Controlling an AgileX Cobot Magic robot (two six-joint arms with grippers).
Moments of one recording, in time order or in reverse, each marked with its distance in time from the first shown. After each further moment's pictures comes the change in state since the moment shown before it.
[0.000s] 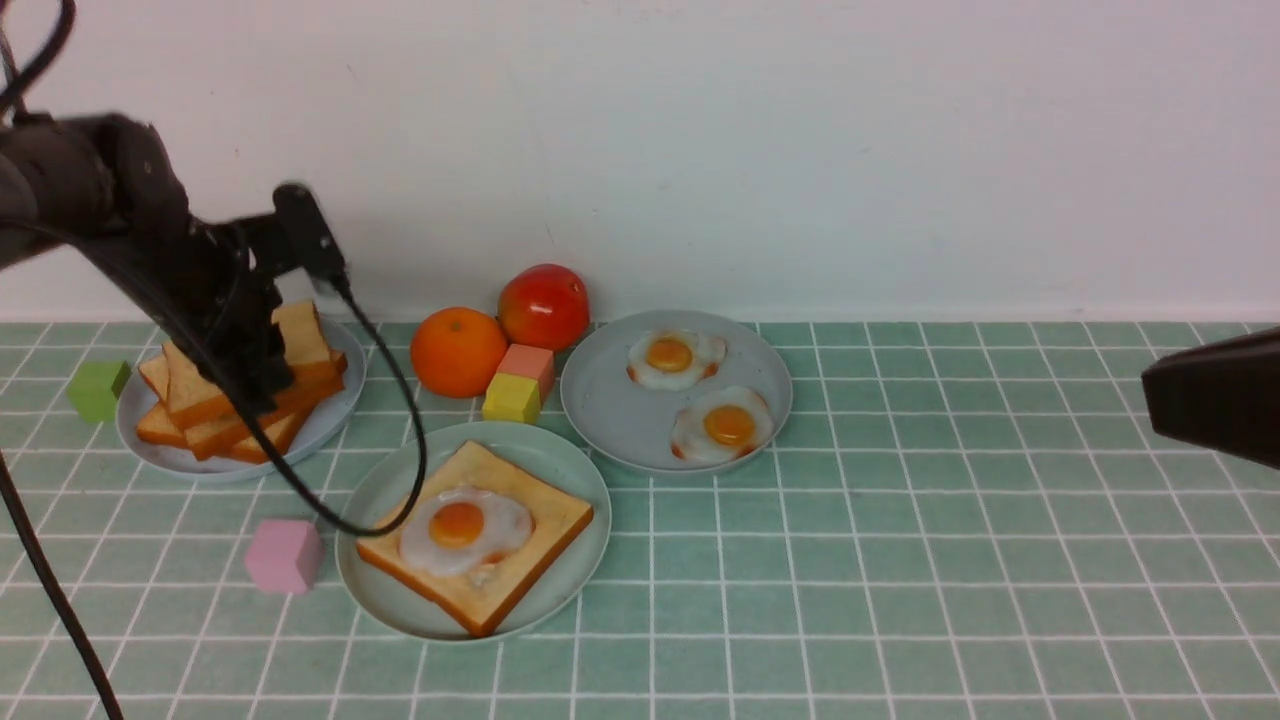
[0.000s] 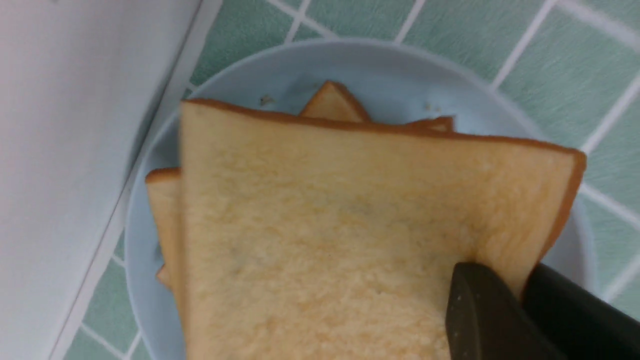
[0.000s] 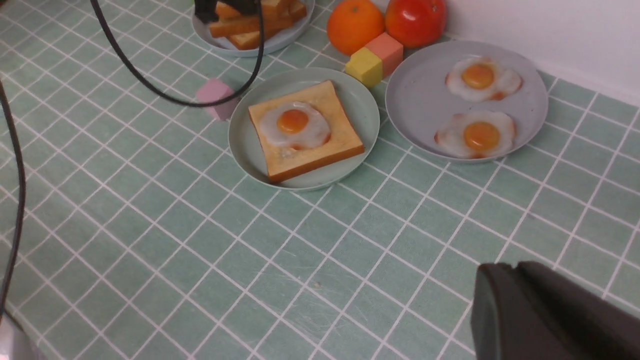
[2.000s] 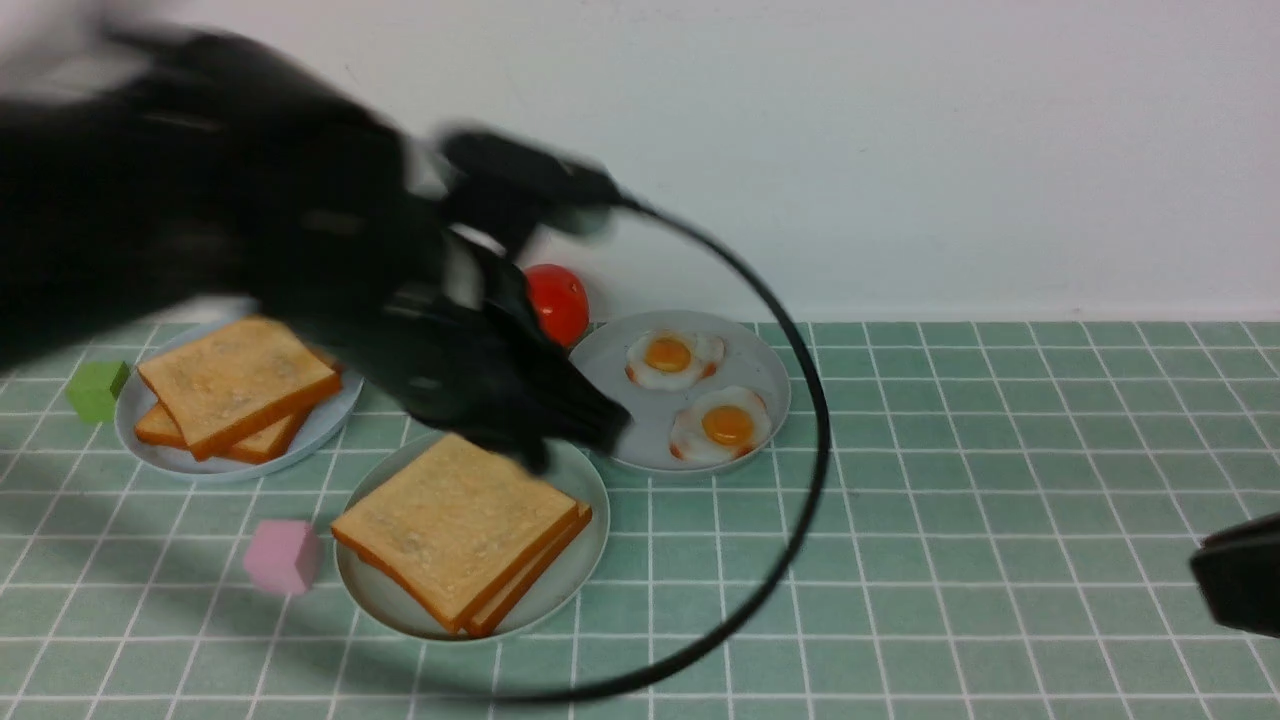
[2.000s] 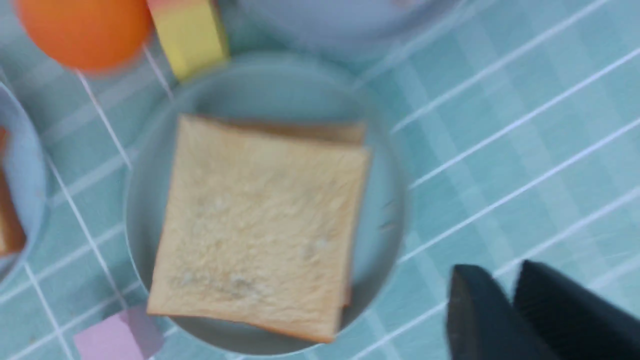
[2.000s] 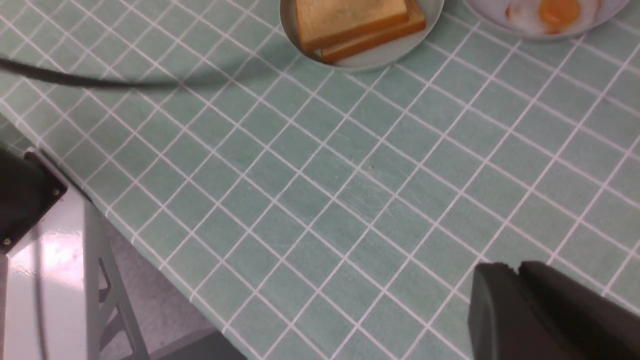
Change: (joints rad) right arm 0.000 -0.060 0.000 0.069 0.239 -0.022; left arm -0.652 -0.665 0.372 0.203 0.013 -1.269
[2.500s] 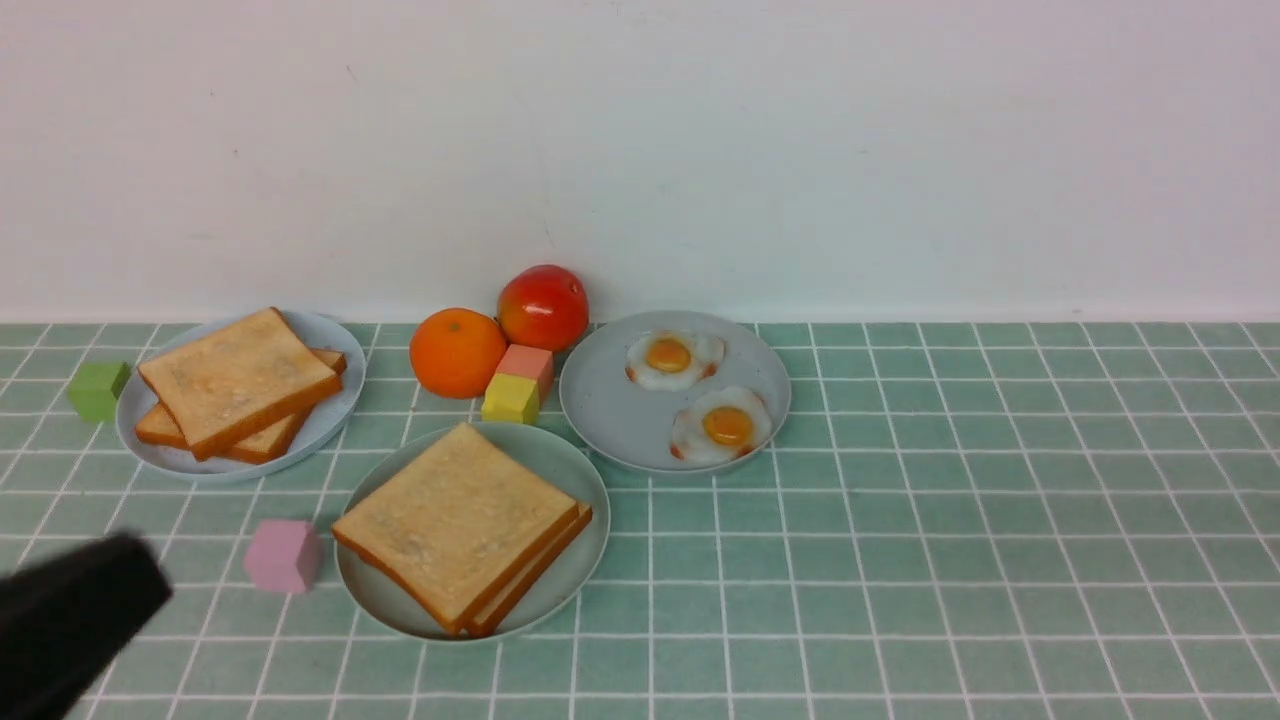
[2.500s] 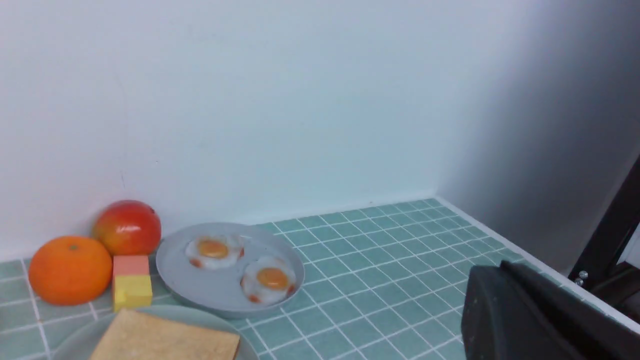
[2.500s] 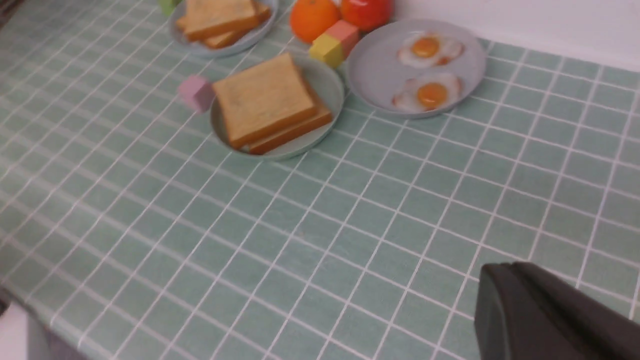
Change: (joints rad) right arm 0.000 -0.341 0.139 -0.200 -0.065 0.252; left arm 0.000 -1.147 0.917 -0.189 -0.667 -0.006
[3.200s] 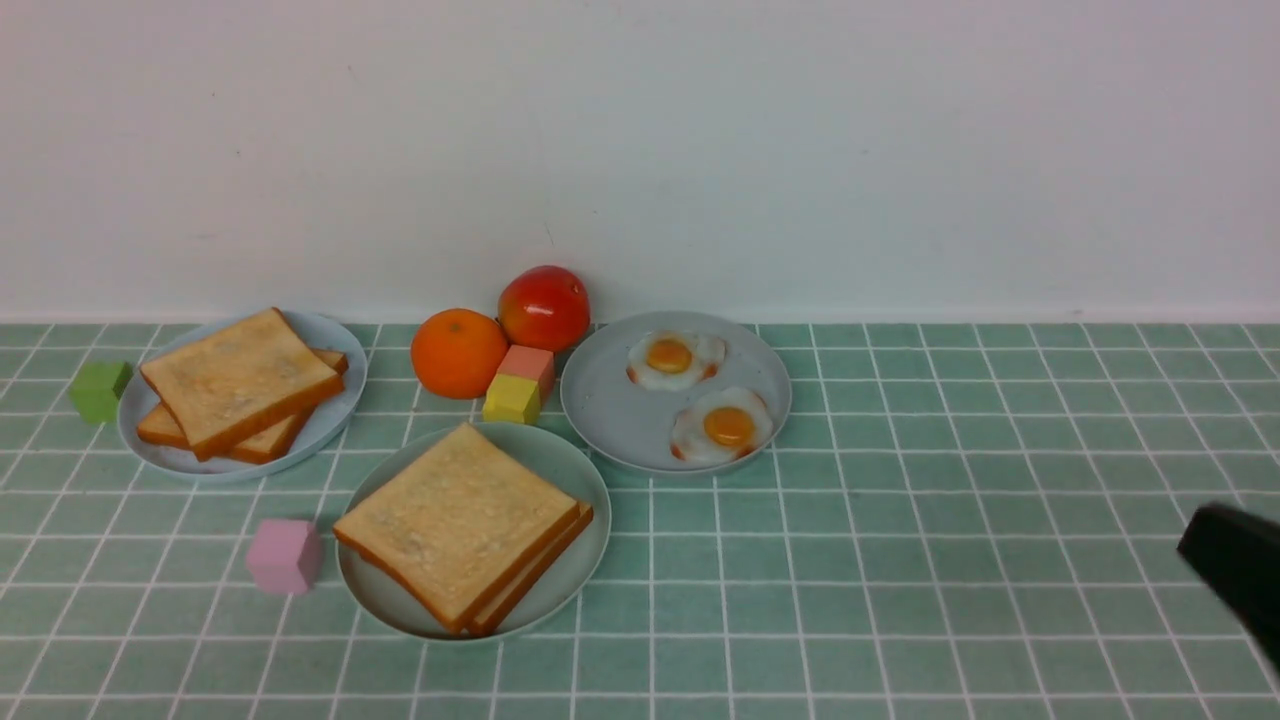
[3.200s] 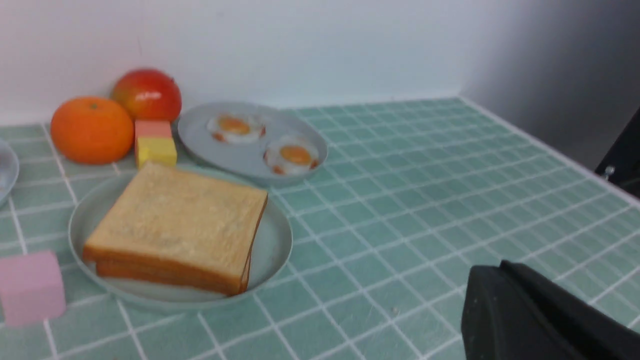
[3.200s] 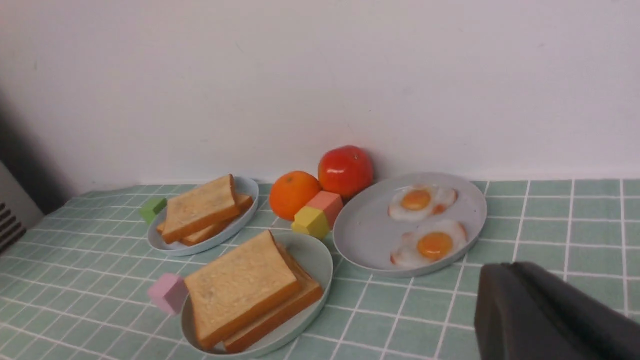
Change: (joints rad) right arm 0.000 0.025 0.669 -0.002 -1.093 0.110; left arm 0.000 -0.203 0.149 0.021 0.242 -0.020
